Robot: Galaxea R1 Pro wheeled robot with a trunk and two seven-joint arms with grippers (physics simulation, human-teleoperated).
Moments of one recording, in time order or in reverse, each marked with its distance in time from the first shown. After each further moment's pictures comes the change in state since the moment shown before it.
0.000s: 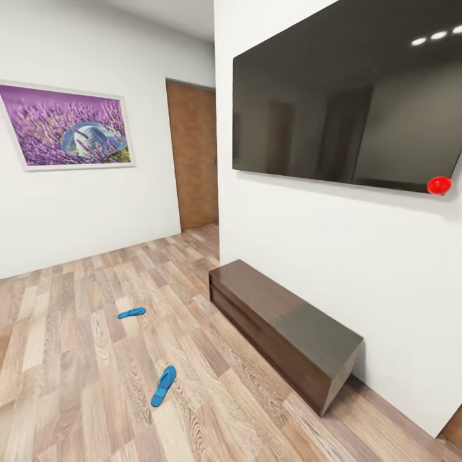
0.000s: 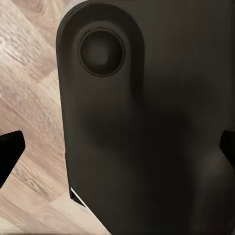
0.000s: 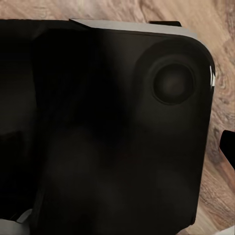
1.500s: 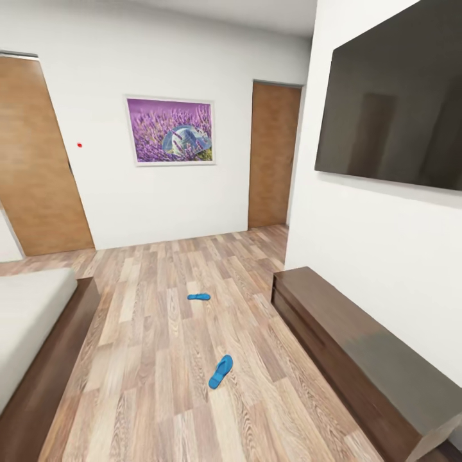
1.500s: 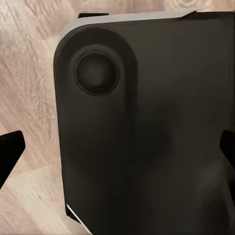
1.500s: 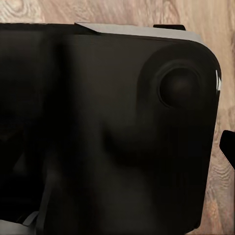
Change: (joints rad) left arm 0.001 -0.006 -0.003 -0.007 0.000 -0.053 -0.002; right arm 0.000 0.009 0.000 -0.009 0.002 -0.001 -0.002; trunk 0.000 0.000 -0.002
